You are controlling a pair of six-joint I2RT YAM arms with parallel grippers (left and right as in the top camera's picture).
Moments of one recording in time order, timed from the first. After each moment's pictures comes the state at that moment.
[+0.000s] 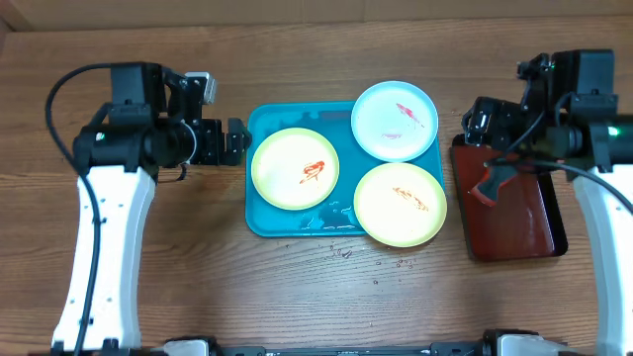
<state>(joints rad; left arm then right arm) 0.03 1.47 1.43 -1.03 0.35 0.00 -0.03 1.43 1.51 -1.12 -0.19 0.20</state>
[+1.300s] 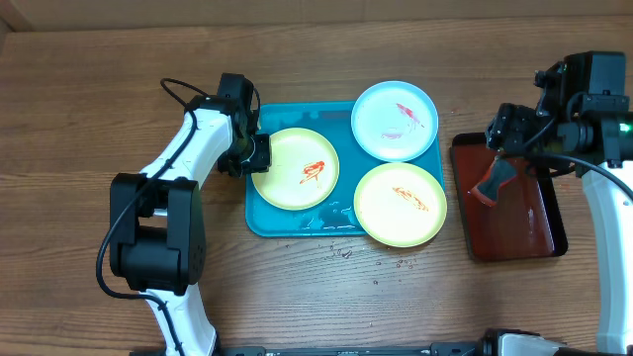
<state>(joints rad) -0.15 2.02 1.43 -0.89 0.12 -0.23 -0.09 1.44 1.51 -1.17 -0.13 0.23</state>
